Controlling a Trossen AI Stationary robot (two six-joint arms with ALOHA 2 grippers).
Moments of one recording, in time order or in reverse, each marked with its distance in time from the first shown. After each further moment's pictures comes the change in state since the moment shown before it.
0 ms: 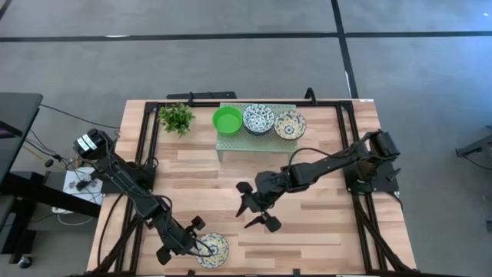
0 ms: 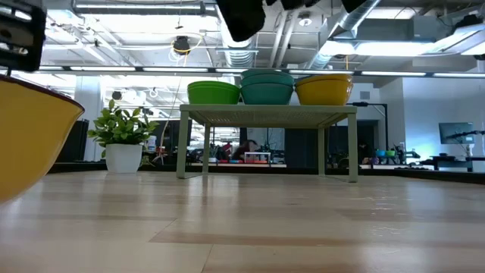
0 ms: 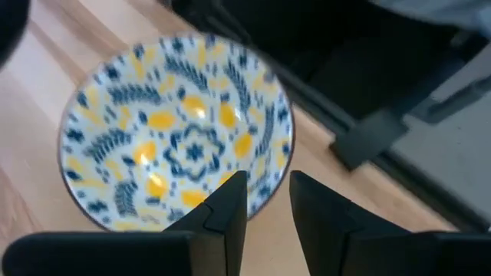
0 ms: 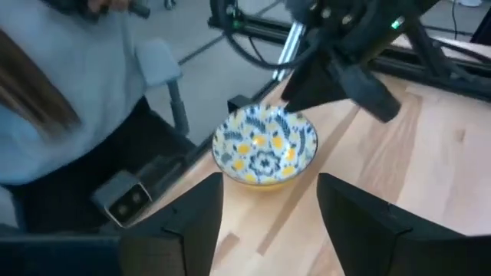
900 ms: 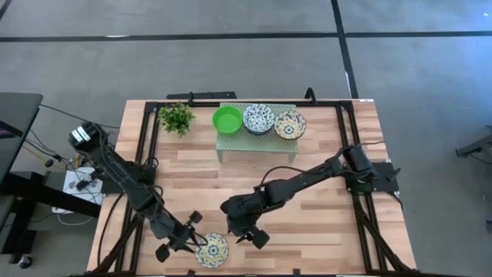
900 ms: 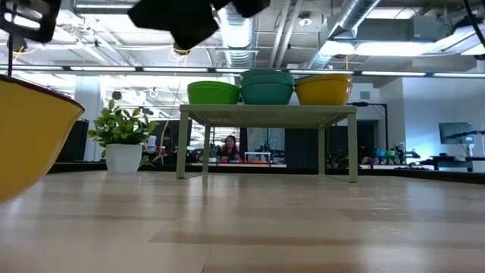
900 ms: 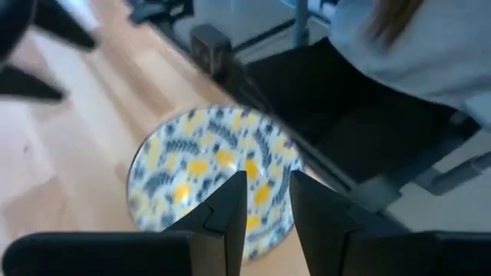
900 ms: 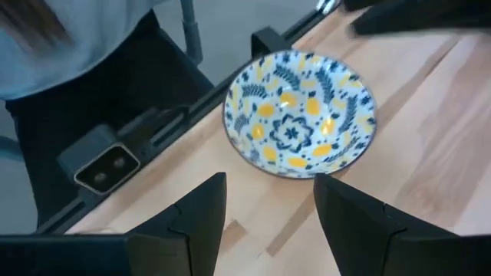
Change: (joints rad) left arm 0.006 -0.143 -0.092 0.148 -0.064 -0.075; right arm 0.064 0.324 0.439 -0.413 0.029 -0.189
